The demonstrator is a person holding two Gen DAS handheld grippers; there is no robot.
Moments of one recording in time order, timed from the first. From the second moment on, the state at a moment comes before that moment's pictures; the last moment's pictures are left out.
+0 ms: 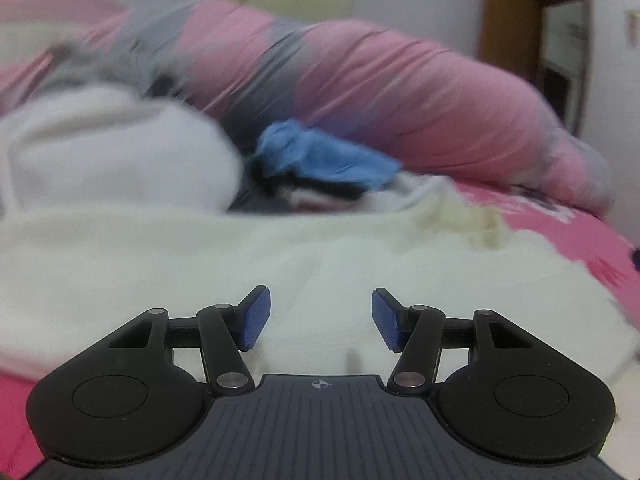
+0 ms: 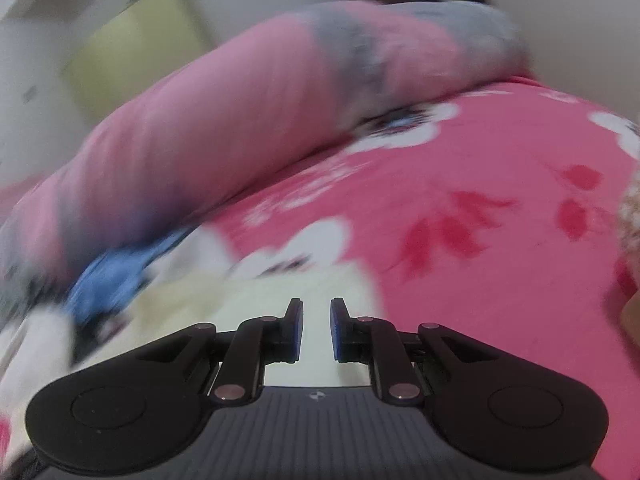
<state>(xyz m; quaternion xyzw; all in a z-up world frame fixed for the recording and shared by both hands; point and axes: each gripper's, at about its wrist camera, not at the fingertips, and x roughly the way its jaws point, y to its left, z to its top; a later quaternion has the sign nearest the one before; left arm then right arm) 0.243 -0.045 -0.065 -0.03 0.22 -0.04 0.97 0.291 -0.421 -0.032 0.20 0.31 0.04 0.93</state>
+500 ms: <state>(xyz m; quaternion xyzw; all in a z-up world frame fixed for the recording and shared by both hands) 0.245 -0.030 -0.092 -0.03 0.32 -0.05 0.95 0.246 -0.280 -0.083 0.02 0.34 0.10 0.93</state>
